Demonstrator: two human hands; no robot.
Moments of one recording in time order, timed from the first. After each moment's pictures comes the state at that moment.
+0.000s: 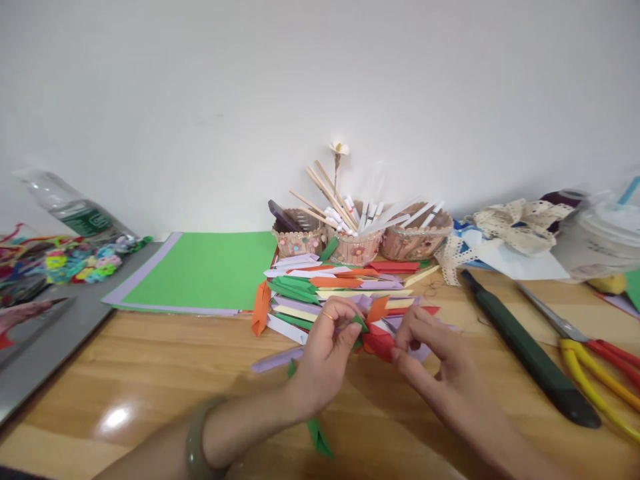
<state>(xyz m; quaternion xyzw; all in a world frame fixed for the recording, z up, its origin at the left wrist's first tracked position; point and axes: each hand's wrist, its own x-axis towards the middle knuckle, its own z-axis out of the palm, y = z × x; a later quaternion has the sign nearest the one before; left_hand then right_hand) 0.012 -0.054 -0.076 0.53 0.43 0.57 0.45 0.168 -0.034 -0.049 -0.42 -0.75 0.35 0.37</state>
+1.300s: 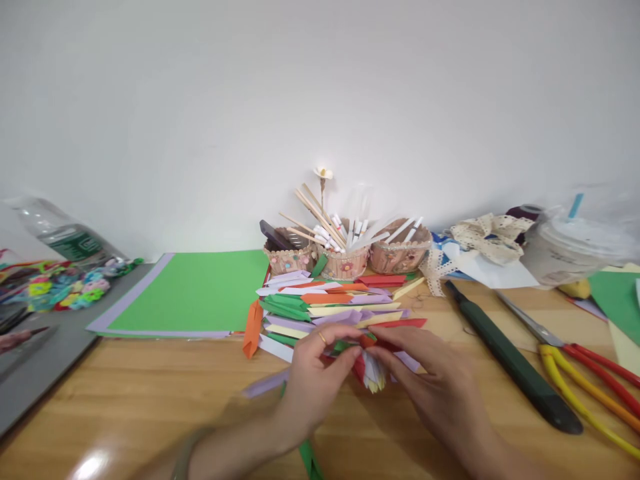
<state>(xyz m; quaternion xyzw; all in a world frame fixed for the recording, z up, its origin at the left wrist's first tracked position) 0.013 -0.054 -0.076 0.56 0.50 0.53 0.39 0.170 -0.029 -0.062 -0.36 -0.81 0.07 0.46</state>
